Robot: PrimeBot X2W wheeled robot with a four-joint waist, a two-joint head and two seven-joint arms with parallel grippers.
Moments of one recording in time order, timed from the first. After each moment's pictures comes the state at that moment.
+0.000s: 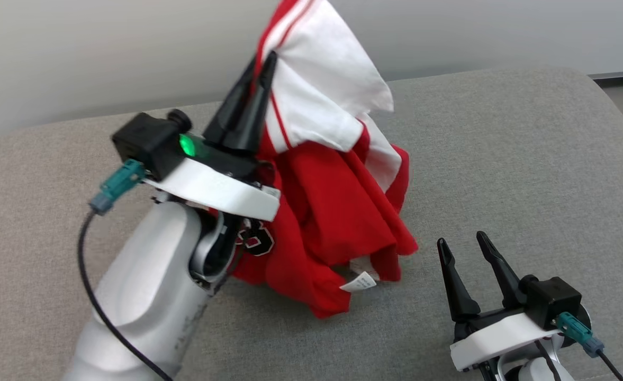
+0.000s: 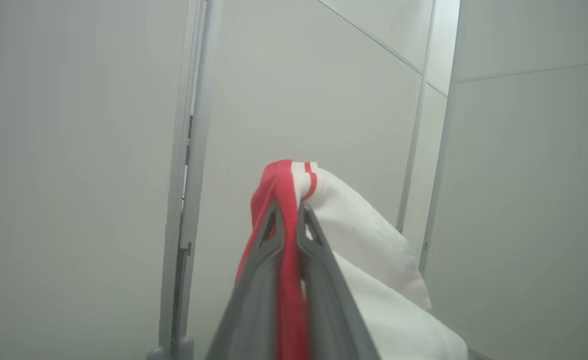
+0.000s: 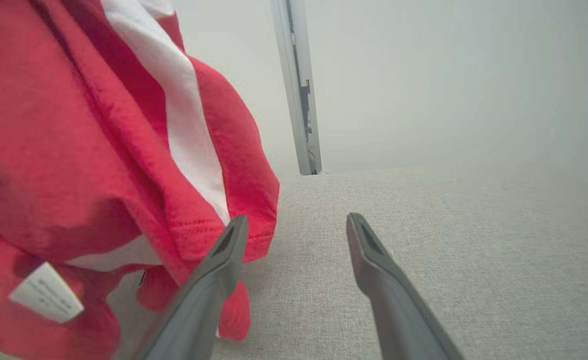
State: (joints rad) left arm -0.63 0.08 -0.44 0.24 -0.54 -0.07 -0.26; right arm -0.13 -0.05 0.24 0.24 0.26 0.13 -0.26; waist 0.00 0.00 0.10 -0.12
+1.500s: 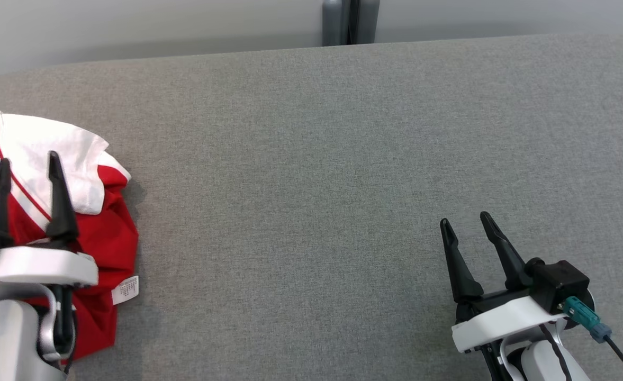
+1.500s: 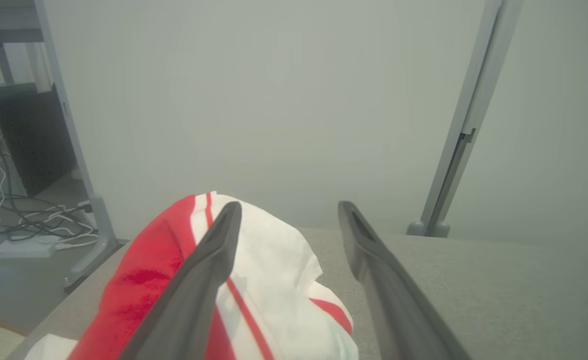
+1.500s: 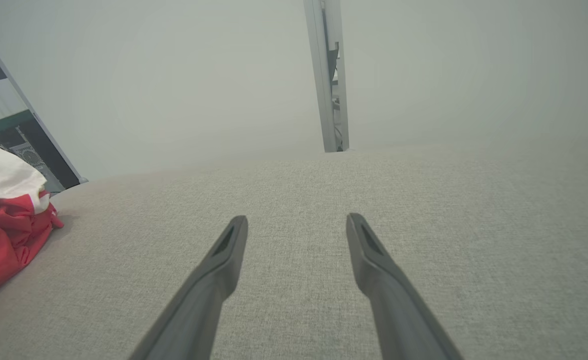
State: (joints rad) left arm -0.30 0.31 -0.01 0.28 -0.48 0.04 -0.26; right arm -0.17 -0.05 0.23 0.23 0.27 0.13 -0.26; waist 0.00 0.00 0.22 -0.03
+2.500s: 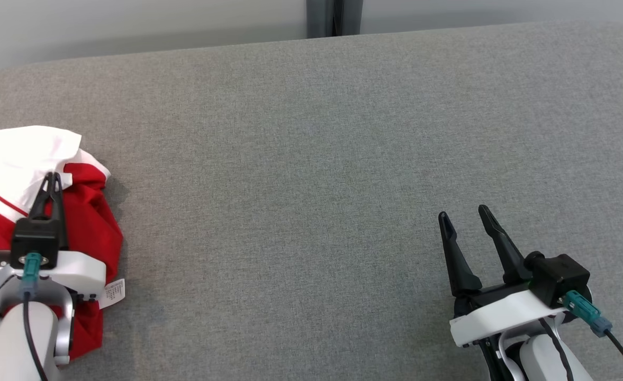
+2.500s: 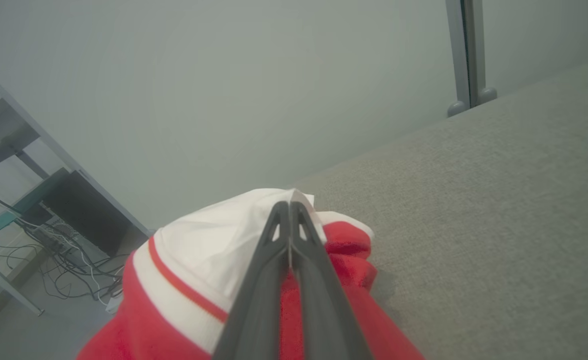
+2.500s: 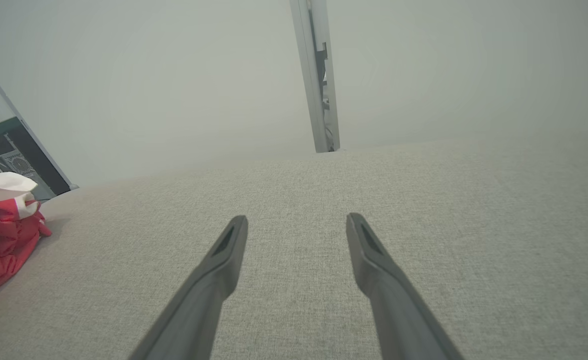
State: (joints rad) left arm -0.31 0.38 -0.17 0.35 -0.08 0.22 -0.18; right arm -0.19 -0.05 0.24 0.23 0.29 0.13 -0.26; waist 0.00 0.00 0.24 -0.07
